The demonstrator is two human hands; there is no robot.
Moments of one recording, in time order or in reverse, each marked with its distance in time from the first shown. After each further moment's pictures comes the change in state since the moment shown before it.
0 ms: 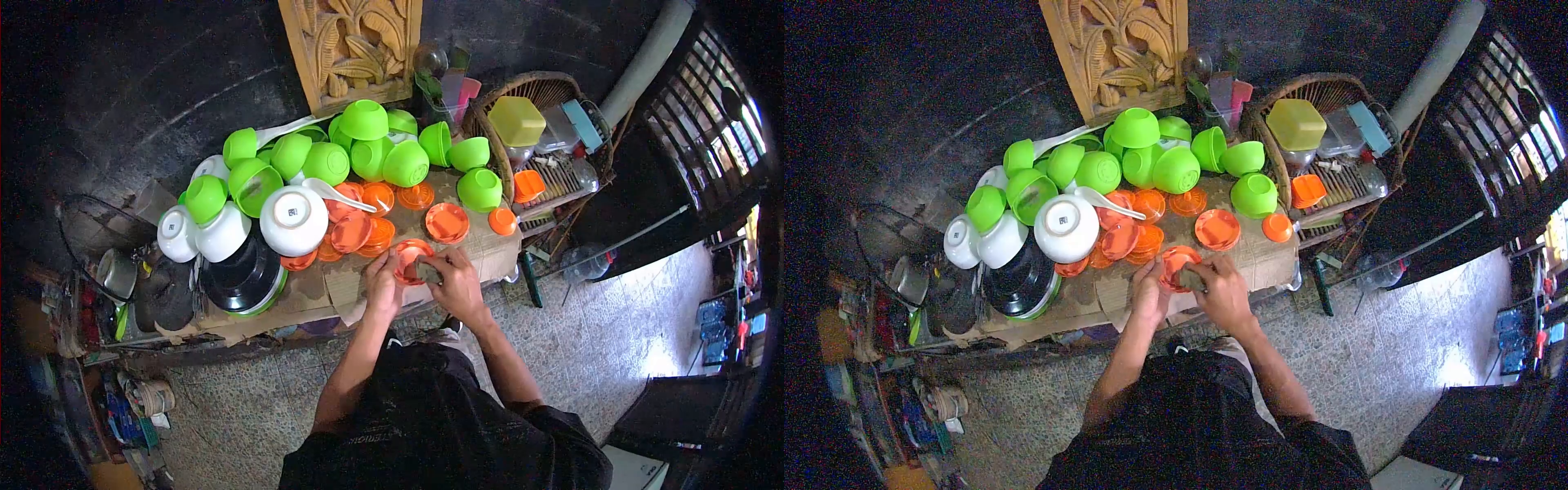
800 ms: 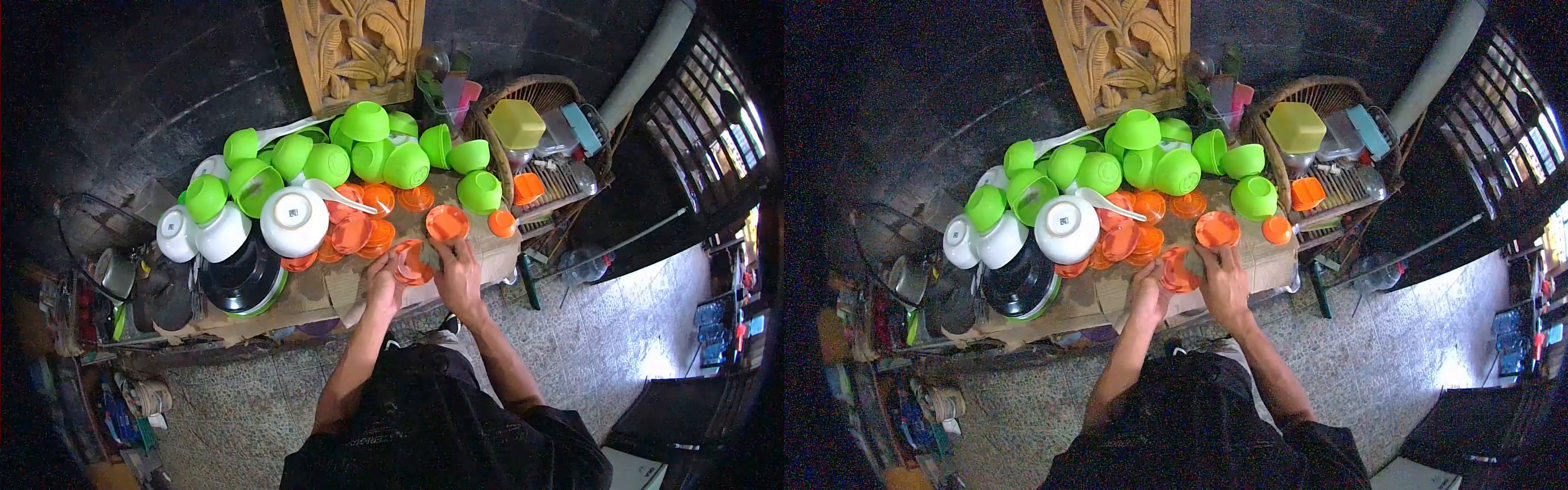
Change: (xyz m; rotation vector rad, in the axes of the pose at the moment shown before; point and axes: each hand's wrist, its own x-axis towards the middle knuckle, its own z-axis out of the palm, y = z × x) left_hand 0.003 0.001 -0.003 -0.040 0.001 -0.034; right_hand 0.014 -0.004 0.002 -0.161 0.135 0.070
